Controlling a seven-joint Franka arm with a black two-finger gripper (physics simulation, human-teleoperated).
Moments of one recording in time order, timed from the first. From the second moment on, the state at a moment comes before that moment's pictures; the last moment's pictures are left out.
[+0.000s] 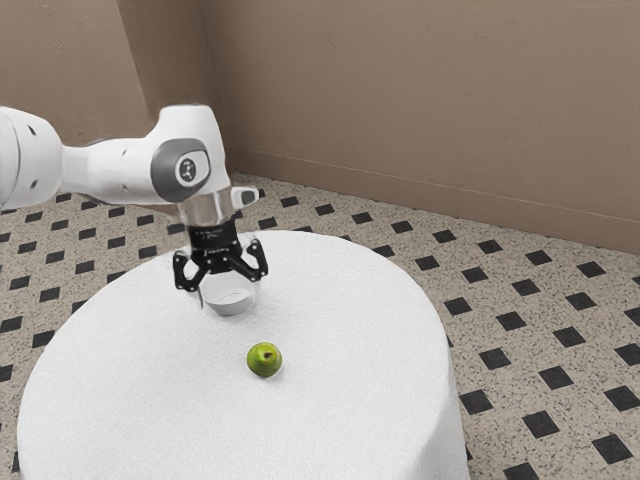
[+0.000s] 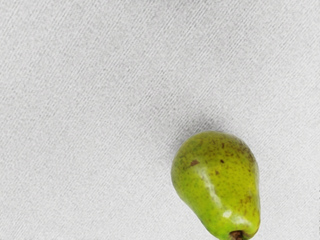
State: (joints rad) arm -0.10 0.19 0.11 -1.94 -0.20 1.90 -0.52
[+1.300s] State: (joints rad) arm -0.17 0.37 0.09 -2.02 -0.33 2.16 -0.91
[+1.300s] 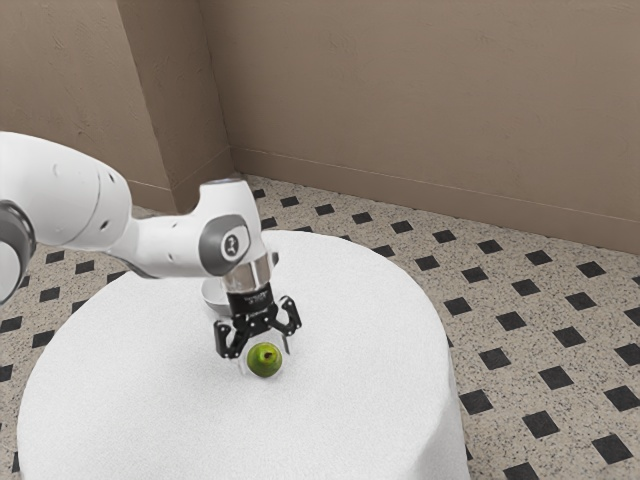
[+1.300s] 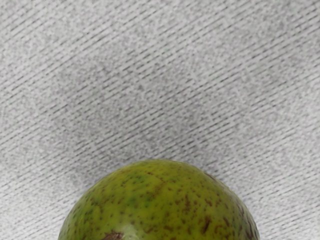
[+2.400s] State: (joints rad) arm -0.16 0.32 0.14 -1.95 -0.29 2.18 -0.96
